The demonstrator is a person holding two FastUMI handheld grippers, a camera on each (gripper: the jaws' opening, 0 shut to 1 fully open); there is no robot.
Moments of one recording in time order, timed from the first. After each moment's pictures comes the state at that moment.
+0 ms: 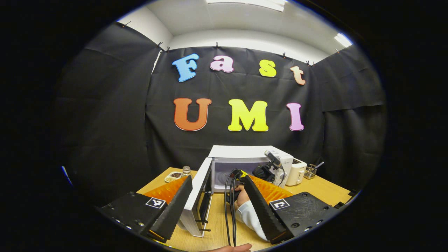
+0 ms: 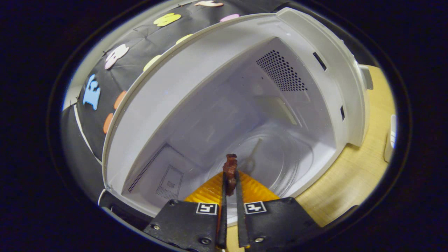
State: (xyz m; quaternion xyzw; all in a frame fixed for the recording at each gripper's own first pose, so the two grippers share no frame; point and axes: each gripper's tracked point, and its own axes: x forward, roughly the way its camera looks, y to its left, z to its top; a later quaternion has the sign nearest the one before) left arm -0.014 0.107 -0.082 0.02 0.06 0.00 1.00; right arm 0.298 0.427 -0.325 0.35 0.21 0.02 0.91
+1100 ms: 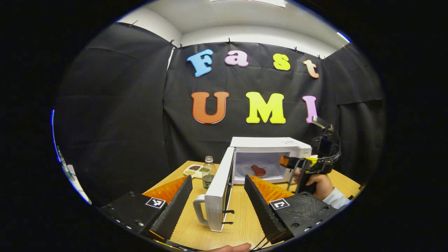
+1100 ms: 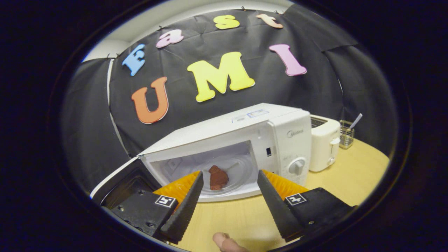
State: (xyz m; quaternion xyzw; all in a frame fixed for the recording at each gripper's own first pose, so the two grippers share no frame) left arm -0.031 0.158 -0.121 0.02 0.08 0.06 0.99; right arm 0.169 0.297 -0.220 0.13 0.18 0.11 0.97
